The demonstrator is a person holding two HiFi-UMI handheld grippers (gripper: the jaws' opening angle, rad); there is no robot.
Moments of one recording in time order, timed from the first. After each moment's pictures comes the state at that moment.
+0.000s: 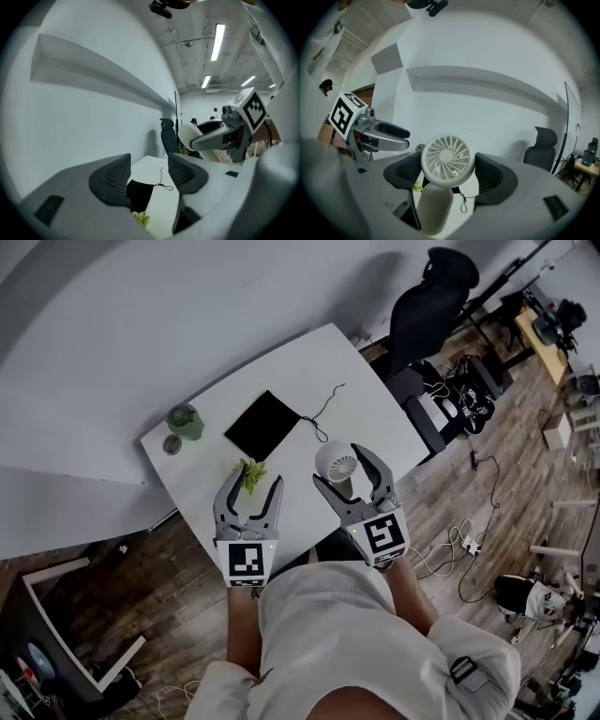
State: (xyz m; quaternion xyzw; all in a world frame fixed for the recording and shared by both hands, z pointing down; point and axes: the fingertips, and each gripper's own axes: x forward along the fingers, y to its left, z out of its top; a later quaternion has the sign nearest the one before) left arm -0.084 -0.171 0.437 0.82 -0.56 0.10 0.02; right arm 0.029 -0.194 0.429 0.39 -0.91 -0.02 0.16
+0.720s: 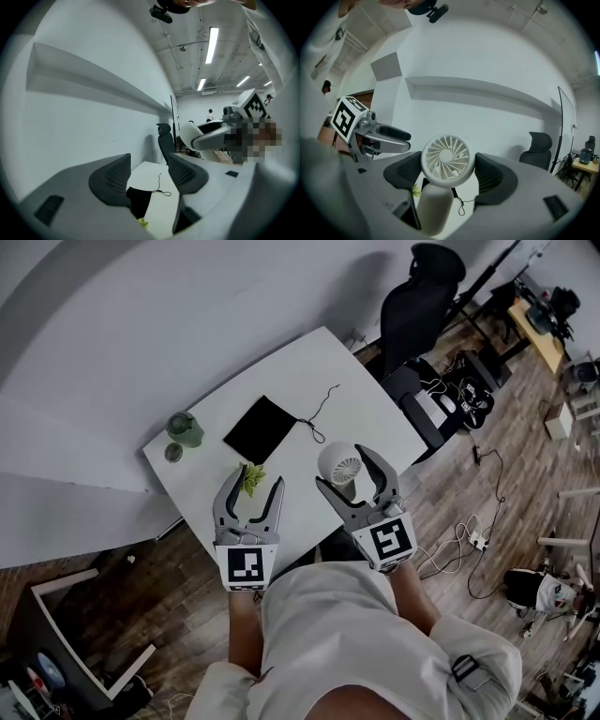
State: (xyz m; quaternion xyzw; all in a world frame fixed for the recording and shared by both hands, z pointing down) left arm -0.072 -0.165 0.405 0.83 -0.55 0.09 0.00; right arm 0.041 -0.180 0.390 0.41 -0.91 -0.04 0.11
